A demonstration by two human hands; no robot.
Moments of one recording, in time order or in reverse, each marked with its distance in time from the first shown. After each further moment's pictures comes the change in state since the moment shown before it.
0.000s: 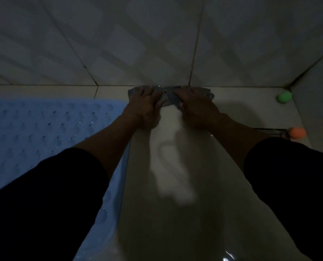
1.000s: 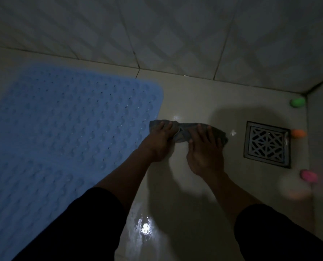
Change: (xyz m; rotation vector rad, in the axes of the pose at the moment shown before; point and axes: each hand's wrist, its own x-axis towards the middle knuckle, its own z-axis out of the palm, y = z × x) left_hand -0.170 0.081 0.007 -0.301 -0.145 -0.213; right_hand -0.179 -0.089 0.007 0.121 -0.109 0.209
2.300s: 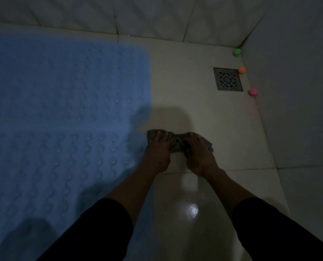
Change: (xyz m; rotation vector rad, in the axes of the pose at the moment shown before) left_hand -0.199 -0.055 0.108 0.016 -0.145 0.244; right_hand -0.241 -0.090 0.067 -0.032 0.046 0.066
